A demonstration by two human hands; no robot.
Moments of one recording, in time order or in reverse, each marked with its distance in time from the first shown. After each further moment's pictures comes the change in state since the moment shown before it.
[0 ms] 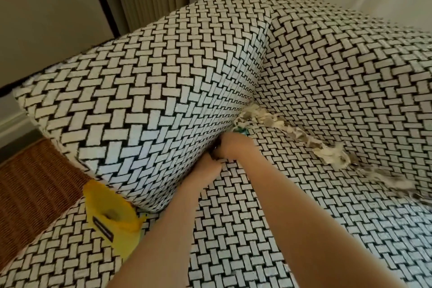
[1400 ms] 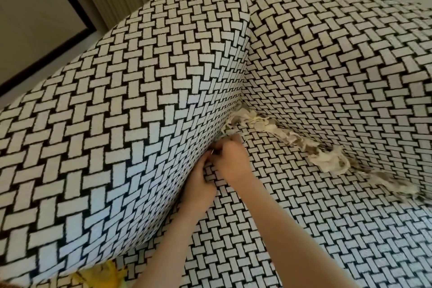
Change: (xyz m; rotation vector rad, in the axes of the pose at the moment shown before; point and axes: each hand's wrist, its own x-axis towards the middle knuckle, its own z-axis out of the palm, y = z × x) left_hand -0.001 0.005 0.008 -0.153 0.042 0.098; right_hand -0.003 0.024 0.004 0.400 0.280 -0.007
